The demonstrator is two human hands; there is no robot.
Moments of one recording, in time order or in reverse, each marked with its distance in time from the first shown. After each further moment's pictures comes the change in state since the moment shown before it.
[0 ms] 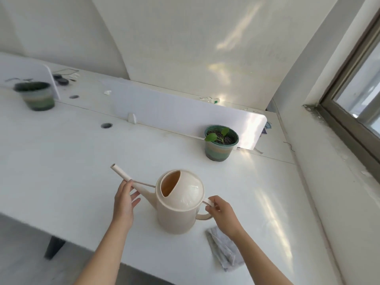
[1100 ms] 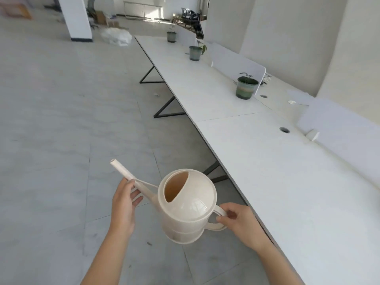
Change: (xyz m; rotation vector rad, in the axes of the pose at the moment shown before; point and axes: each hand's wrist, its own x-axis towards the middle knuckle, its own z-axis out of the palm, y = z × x) left_hand -0.248 0.071 -0.363 -0.266 0.843 0.336; right_hand -0.162 -0.158 0.271 -0.180 -0.869 -0.389
